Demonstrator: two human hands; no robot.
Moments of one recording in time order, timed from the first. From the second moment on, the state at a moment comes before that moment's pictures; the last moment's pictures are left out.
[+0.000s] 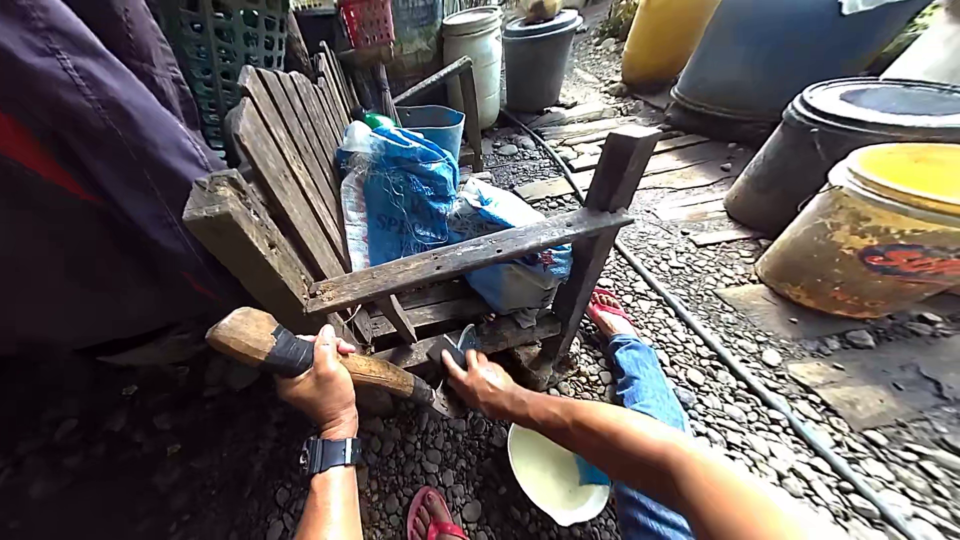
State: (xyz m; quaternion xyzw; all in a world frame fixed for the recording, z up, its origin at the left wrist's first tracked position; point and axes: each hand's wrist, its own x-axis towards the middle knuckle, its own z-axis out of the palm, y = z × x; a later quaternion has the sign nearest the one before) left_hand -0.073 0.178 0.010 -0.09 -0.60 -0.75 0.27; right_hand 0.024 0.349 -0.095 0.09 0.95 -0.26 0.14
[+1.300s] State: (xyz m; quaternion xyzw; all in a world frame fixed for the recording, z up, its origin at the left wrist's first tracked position) left_hand -0.081 0.159 0.014 -0.09 -0.58 -0.76 0.26; right_hand -0.019 0.373 -0.084 0.14 0.95 -0.25 0.12
